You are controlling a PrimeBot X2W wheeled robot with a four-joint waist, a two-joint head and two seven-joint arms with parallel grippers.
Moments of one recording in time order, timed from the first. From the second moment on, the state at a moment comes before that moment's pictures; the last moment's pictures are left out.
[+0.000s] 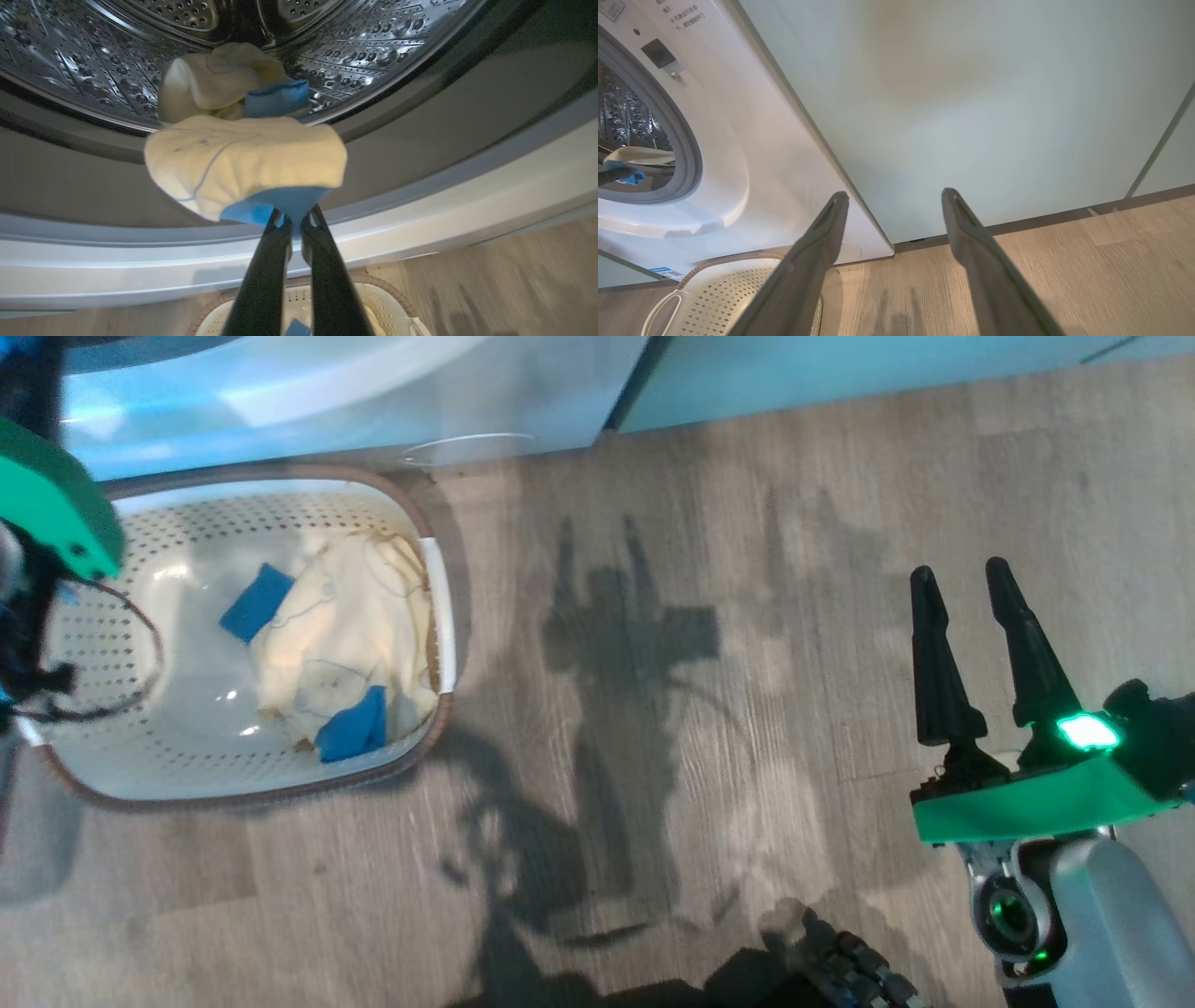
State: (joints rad) left arm -0.57 0.57 0.02 -0.07 -0.43 0.16 0.39; right arm -0.26 -0.04 0.23 0.01 0.42 0.13 -0.26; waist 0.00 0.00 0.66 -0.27
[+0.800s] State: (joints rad) left arm -1.06 0.83 0.02 0.31 -0.35 0.10 0.47; right arm -0.28 -0.04 0.33 -0.01 0.55 0.13 -0.26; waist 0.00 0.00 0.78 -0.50
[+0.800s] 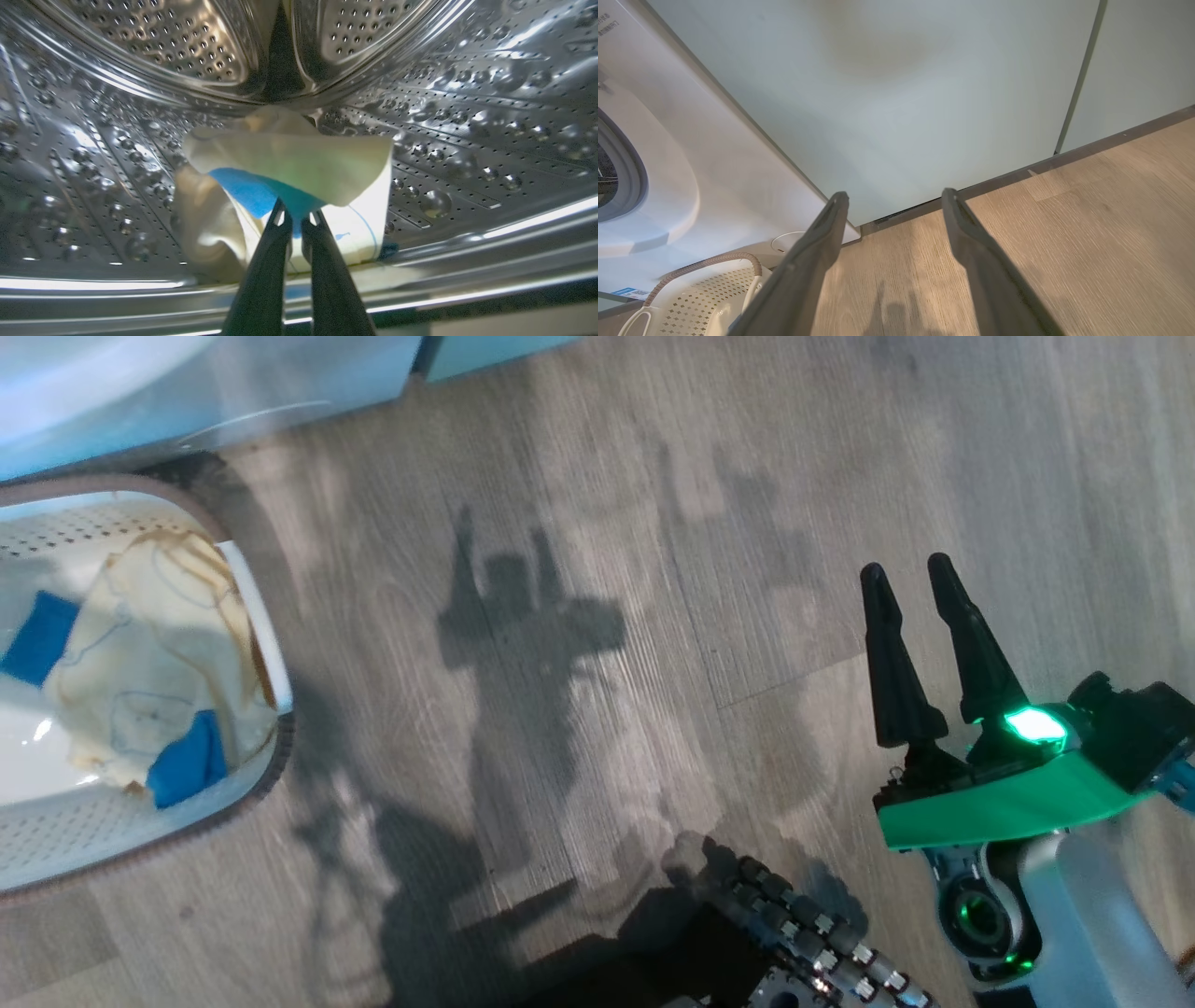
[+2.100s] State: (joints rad) left arm -0.61 0.51 0.07 0.17 -0.46 0.19 -0.13; right arm -0.28 -0.04 0.17 -0.01 0.36 0.13 -0.26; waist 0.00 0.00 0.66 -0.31
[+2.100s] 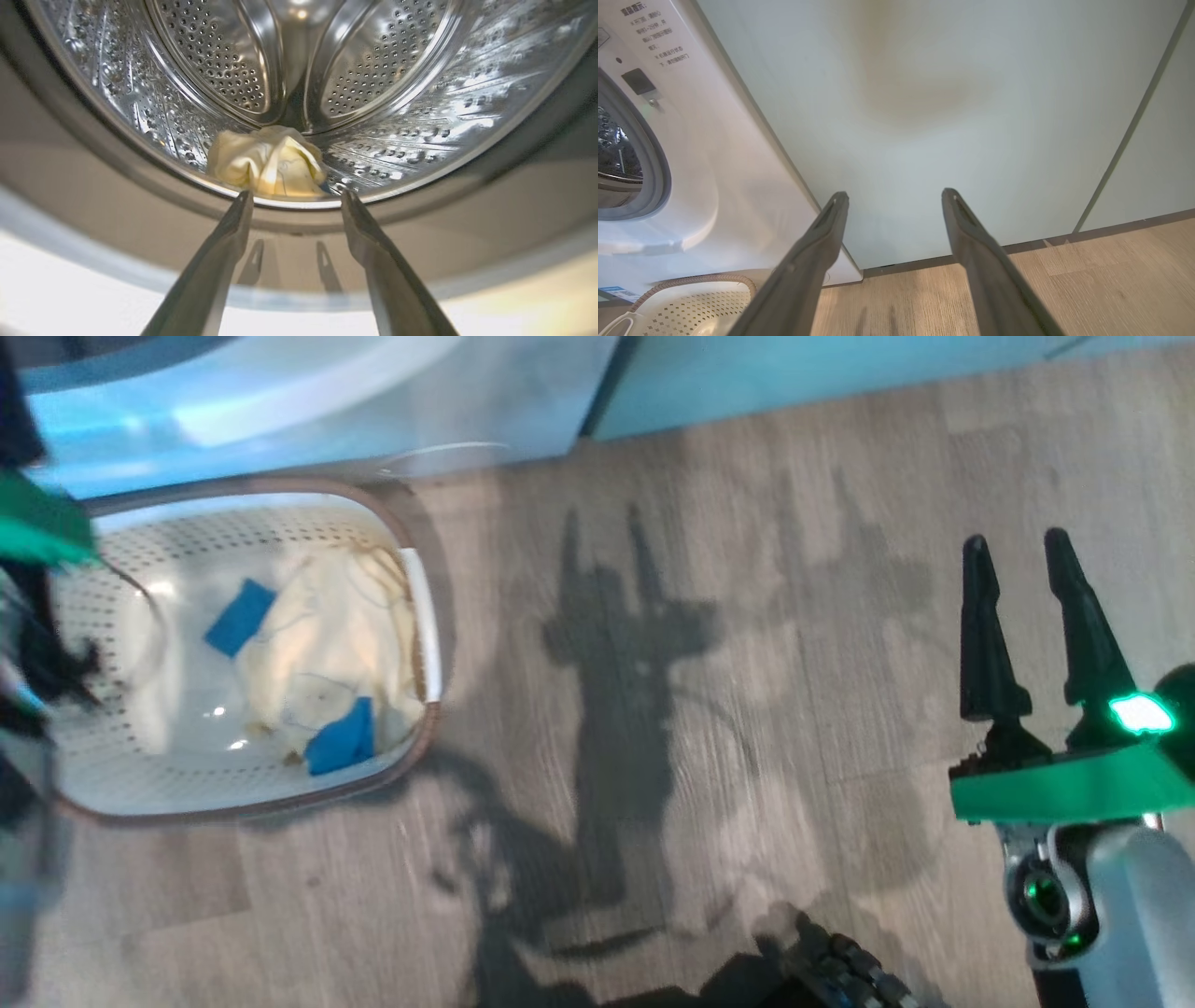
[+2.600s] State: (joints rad) left arm -0.15 0.26 -0.04 -0.14 -0.41 0.30 -0.24; right arm -0.17 -0.04 0.13 0.01 0.25 0.13 -0.26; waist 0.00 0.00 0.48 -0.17
